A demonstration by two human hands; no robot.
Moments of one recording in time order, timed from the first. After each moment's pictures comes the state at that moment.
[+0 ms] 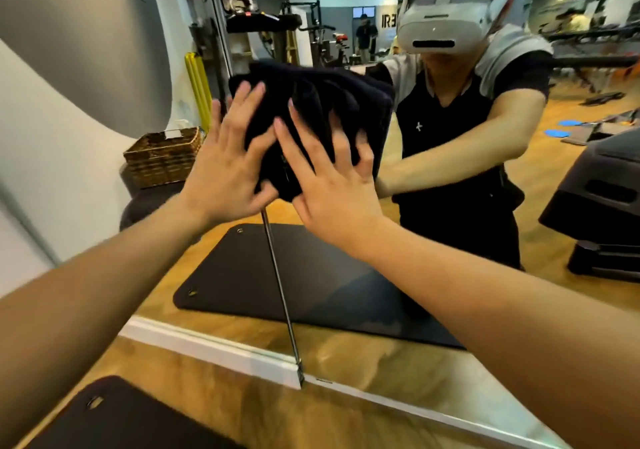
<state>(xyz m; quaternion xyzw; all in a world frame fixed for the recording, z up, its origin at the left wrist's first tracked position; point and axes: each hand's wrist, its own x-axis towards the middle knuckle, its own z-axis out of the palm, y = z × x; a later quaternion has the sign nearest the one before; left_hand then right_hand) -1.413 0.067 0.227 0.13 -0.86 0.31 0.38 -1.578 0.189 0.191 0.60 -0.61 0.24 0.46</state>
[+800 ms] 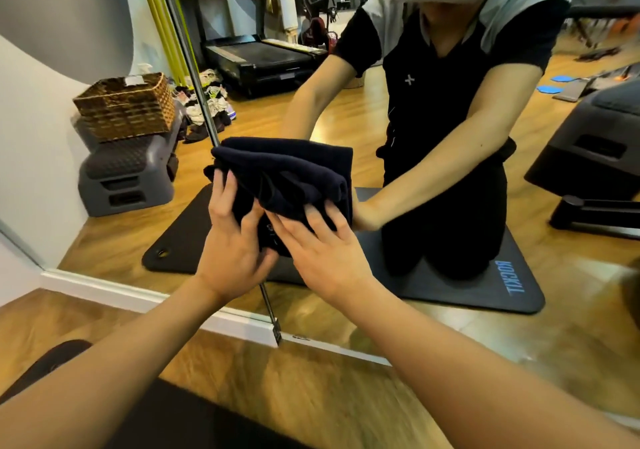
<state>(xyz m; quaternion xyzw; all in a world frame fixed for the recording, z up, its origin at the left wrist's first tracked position) -1.427 0.101 0.024 0.21 -0.88 0.14 0.41 -1.595 0.202 0.014 0.64 -0.59 0.12 0.47</state>
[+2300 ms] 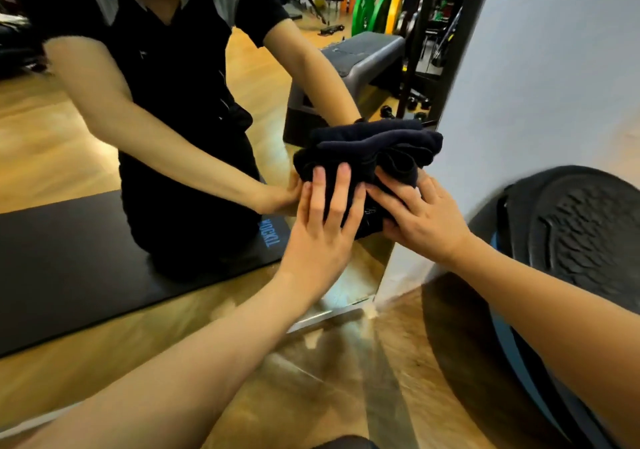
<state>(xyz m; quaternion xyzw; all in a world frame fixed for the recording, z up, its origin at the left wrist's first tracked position) -1.872 0.455 -0.023 -0.01 -0.89 0.11 0.44 -2.027 0.622 -0.002 0.57 -0.66 0.05 0.49</state>
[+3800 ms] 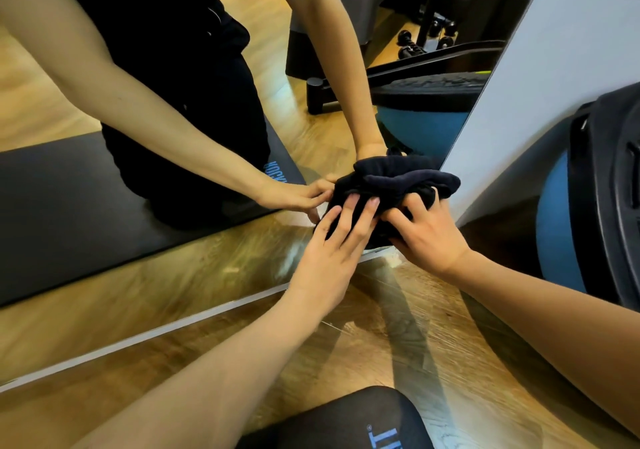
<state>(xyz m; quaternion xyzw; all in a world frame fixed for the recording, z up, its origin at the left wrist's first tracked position) -1.831 0.449 -0.155 -0.04 -0.95 0.21 0.21 -1.984 0.618 -0.154 0.52 -0.80 0.04 0.29</state>
